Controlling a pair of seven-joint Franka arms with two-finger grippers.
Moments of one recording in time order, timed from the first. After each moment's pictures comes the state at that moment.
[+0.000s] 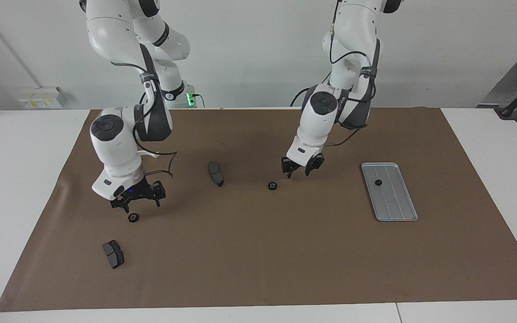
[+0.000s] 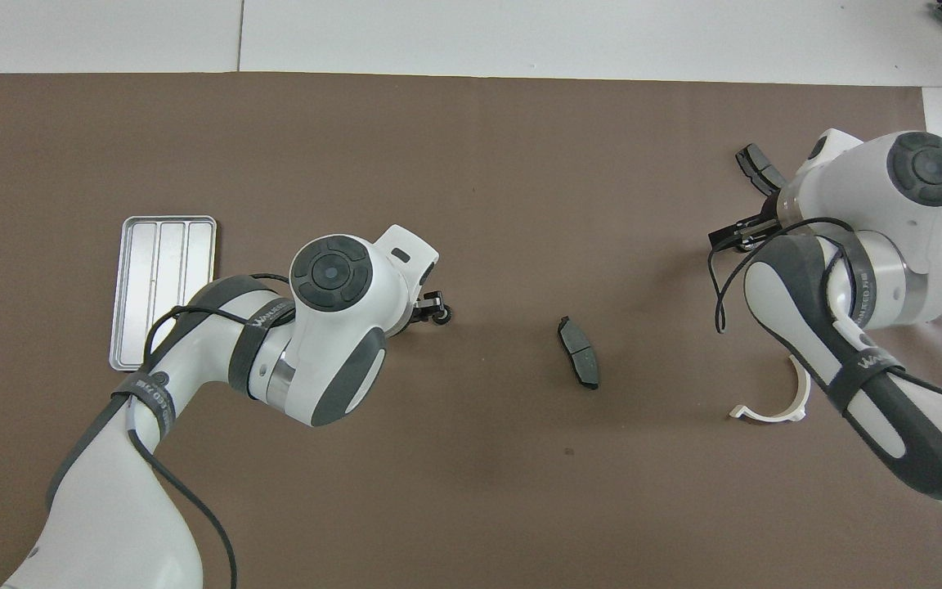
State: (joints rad) left arm -0.53 0.32 -0.07 -1.93 -0.06 2.29 -0.65; right arm -0.19 0.35 0.19 -1.85 -0.13 2.29 -0.24
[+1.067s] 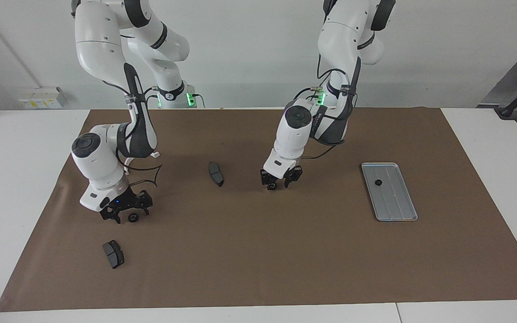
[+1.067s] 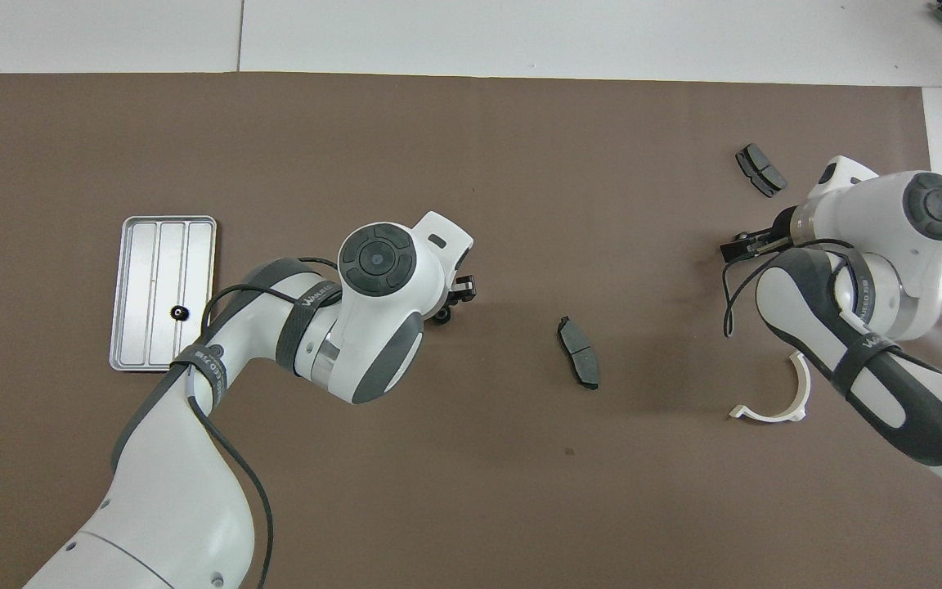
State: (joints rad) left arm -0.56 0.42 -0.06 -1.82 -0.06 2.33 -0.67; right arm -0.26 0.43 0.19 -1.92 -0.08 2.49 -0.34
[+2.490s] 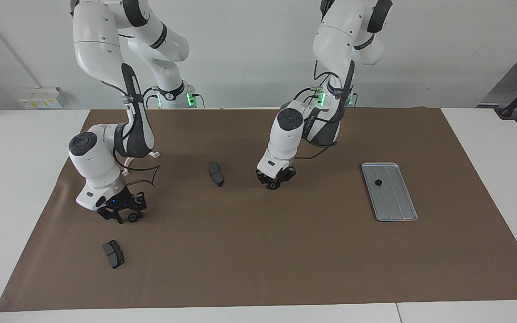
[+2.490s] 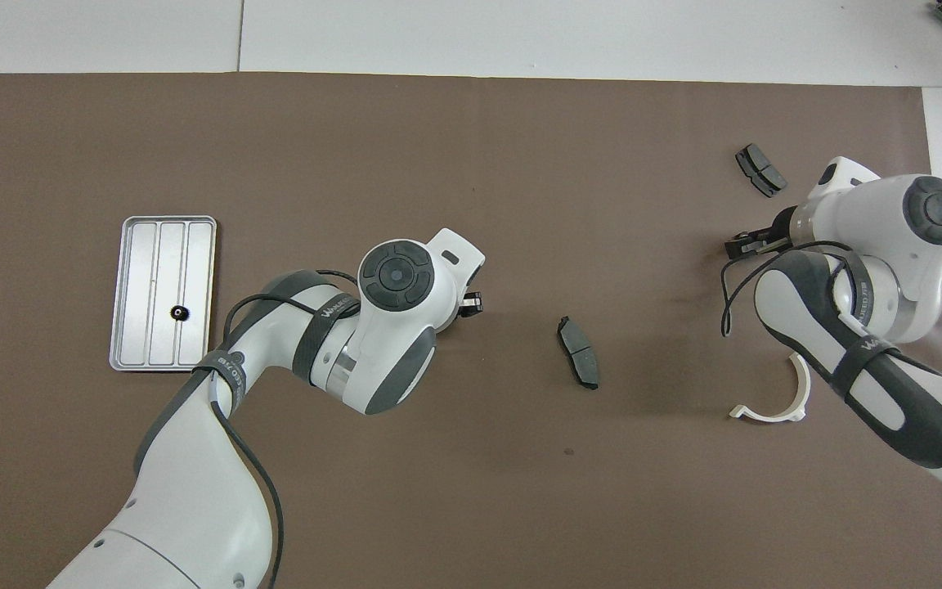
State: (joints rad) left arm -0.59 0.43 -0.06 -1.85 -0.05 2.34 -0.67; right arm -0.26 0.43 0.19 -1.93 -0.07 2.51 -0.34
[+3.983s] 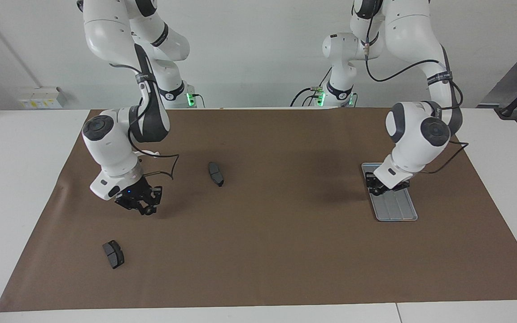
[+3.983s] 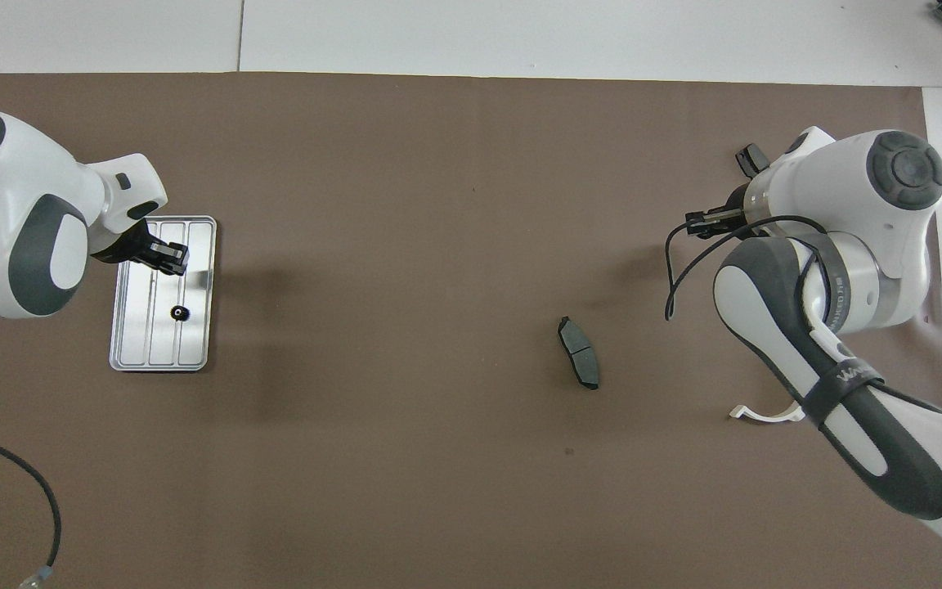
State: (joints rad) left arm 0.03 0.32 -0.04 -1.82 0.00 2.04 0.32; right arm -0.12 0.31 0.25 -1.83 -0.06 2.27 0.06
